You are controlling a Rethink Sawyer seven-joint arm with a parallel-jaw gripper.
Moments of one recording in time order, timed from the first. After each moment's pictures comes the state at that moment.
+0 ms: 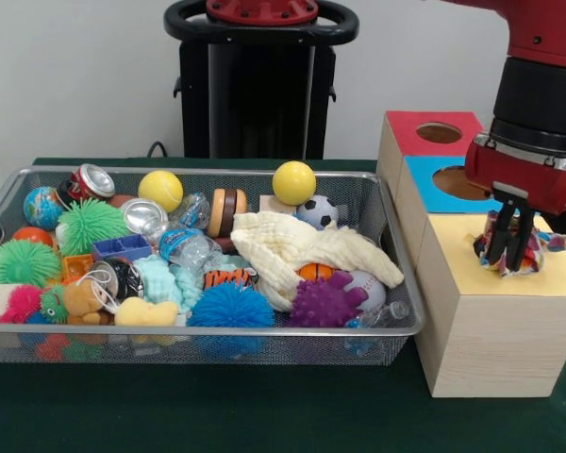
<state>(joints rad) 0.36 -0.36 -0.46 1.39 0.60 0.44 2.32</state>
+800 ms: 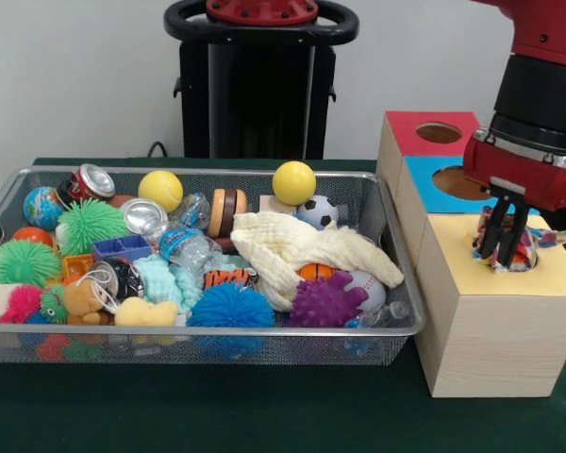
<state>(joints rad) 0.41 -0.33 -0.53 1.39 0.60 0.44 2.32</state>
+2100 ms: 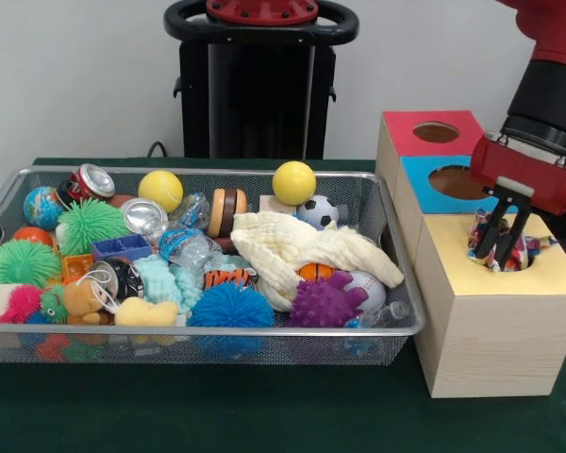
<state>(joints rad) 0.59 -0.17 -0.75 1.36 0.64 0.33 2.32</state>
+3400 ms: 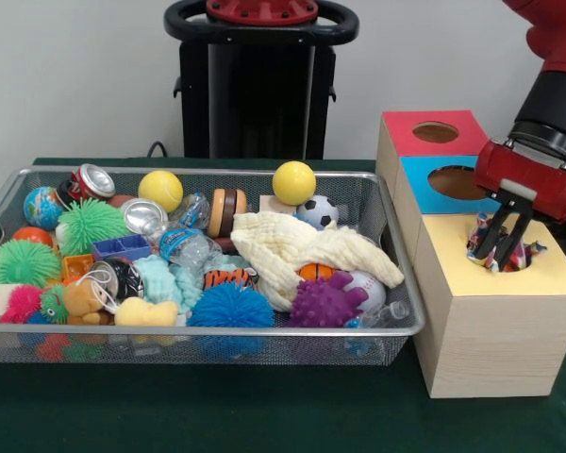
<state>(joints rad) 0.70 0.00 -0.92 1.36 0.79 0.28 2.43</state>
